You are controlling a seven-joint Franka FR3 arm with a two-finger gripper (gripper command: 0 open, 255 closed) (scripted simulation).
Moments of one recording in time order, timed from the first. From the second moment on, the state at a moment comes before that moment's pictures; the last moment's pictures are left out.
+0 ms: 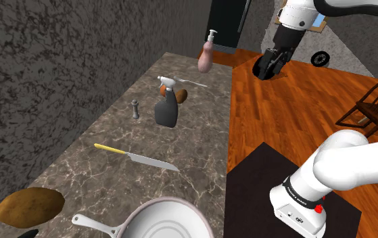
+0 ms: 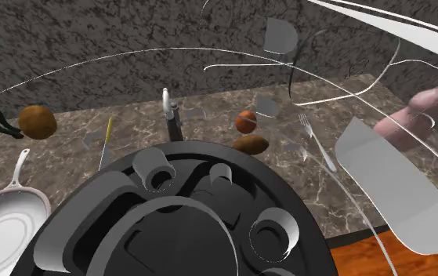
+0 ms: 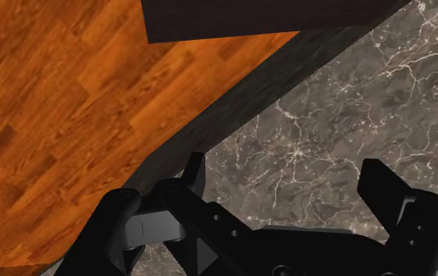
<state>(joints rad) -0.01 -0.76 0.03 -2.28 -0.03 1.55 0.10</state>
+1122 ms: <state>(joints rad) -0.08 -0.25 0.24 -2.10 -0.02 1.82 0.62</state>
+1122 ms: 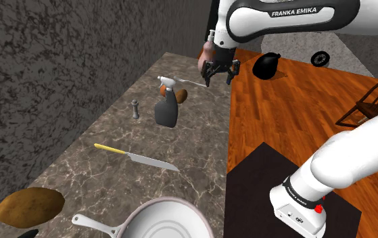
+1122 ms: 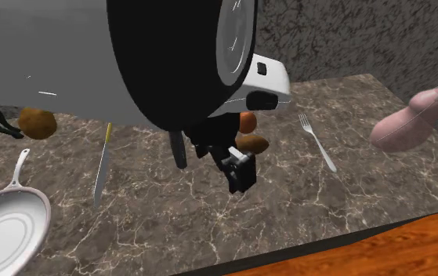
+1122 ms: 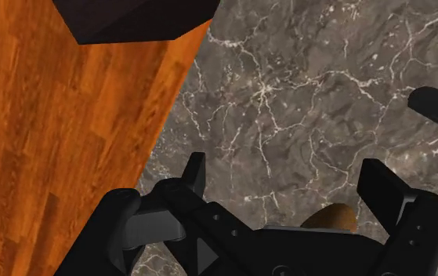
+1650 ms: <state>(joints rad) -0.09 0.09 0.28 -1.86 -0.11 1.87 0.89</state>
